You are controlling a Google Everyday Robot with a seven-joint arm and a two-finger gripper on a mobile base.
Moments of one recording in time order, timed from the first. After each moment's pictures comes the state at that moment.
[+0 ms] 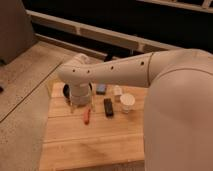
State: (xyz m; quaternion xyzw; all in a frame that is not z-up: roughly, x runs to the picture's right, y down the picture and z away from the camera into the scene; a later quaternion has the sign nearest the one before) arm -0.108 0.103 0.703 -0.26 0.23 0.64 0.68
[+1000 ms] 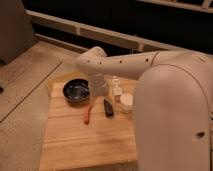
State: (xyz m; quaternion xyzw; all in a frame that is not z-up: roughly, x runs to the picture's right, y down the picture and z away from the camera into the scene) arm 0.016 0.070 0.748 -0.21 0.37 0.65 0.63
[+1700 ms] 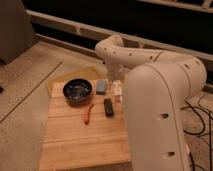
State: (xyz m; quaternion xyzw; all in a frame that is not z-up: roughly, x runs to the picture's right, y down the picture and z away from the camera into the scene) arm 0.085 -0.025 0.819 -0.16 0.31 0.66 0.66
